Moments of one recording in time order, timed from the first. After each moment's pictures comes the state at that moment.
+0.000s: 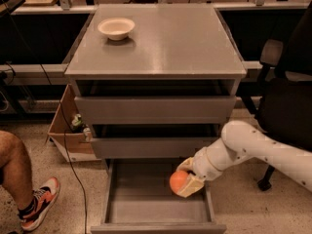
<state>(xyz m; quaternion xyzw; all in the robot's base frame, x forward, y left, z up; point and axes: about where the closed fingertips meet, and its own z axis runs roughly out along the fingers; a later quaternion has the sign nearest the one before) 0.463 -0.097 0.552 -0.64 0.70 0.26 0.18</state>
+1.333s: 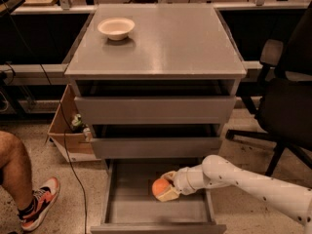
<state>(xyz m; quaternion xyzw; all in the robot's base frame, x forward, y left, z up) 0.508 -0.033 0.393 -0.55 0.73 0.30 0.28</state>
